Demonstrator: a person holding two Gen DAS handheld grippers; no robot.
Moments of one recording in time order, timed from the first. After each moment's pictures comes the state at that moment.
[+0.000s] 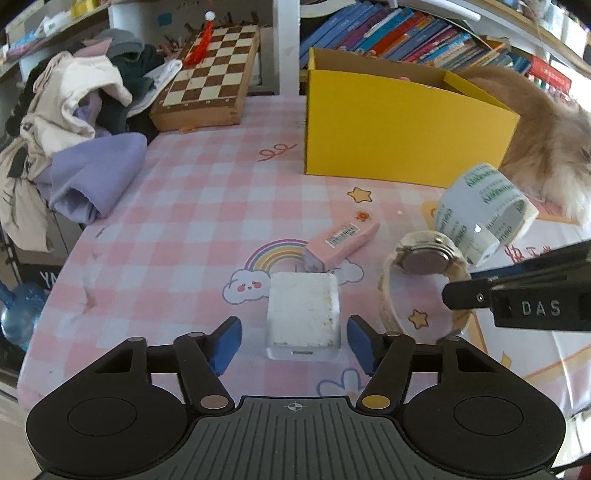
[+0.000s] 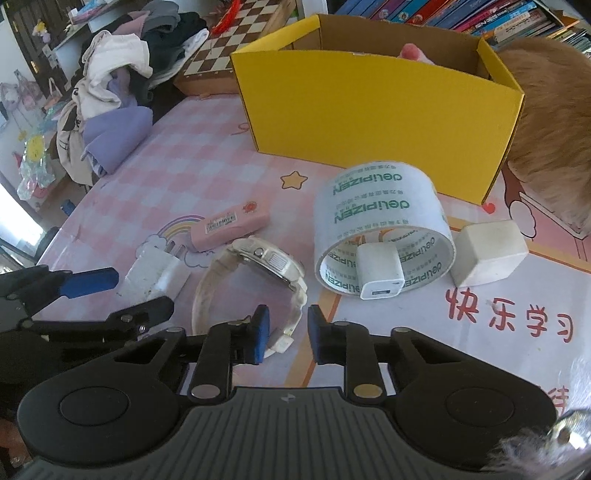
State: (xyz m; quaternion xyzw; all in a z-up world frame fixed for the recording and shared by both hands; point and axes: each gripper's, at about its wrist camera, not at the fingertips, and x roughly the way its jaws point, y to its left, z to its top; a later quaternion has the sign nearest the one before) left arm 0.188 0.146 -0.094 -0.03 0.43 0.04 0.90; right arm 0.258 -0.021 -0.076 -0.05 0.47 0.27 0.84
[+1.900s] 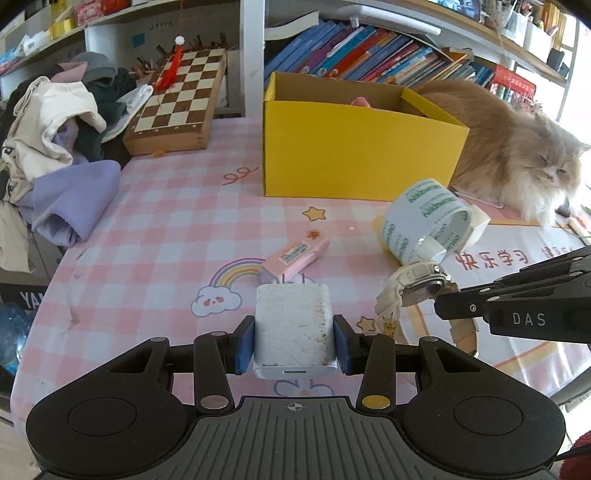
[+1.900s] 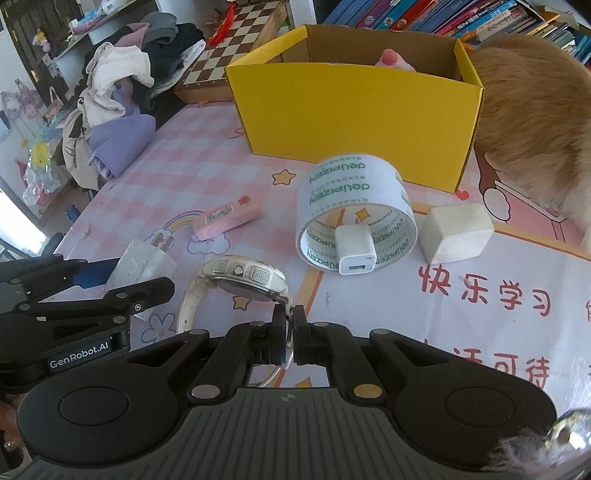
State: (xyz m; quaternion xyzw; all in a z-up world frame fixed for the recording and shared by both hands) left arm 0.169 0.125 -0.068 -0.02 0.40 -0.02 0.91; right arm 0.235 -0.049 -0.058 -0.04 0.47 0.26 0.84
